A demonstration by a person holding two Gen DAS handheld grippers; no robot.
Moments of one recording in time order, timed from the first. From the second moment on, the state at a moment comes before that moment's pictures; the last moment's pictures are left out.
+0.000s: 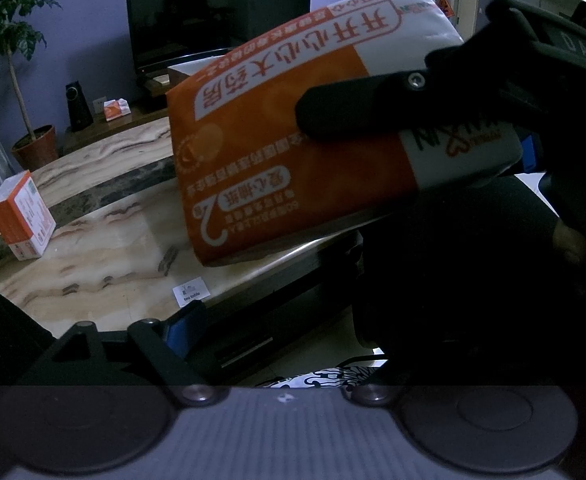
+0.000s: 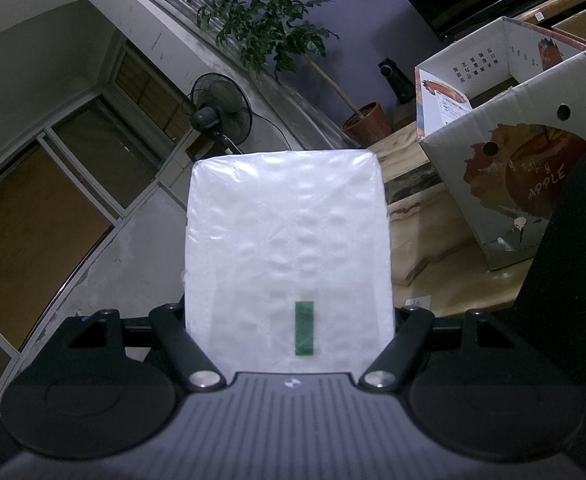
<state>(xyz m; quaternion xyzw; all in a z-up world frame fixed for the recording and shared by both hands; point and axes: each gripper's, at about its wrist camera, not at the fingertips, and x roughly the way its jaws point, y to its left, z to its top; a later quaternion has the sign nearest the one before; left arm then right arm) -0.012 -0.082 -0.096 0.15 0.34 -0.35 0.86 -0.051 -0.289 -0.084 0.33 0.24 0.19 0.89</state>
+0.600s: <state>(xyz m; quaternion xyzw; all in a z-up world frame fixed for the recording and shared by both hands) -0.013 -0.083 -0.095 0.15 0.34 -0.35 0.86 -0.049 -0.289 -0.085 0.33 0.24 0.19 0.89</state>
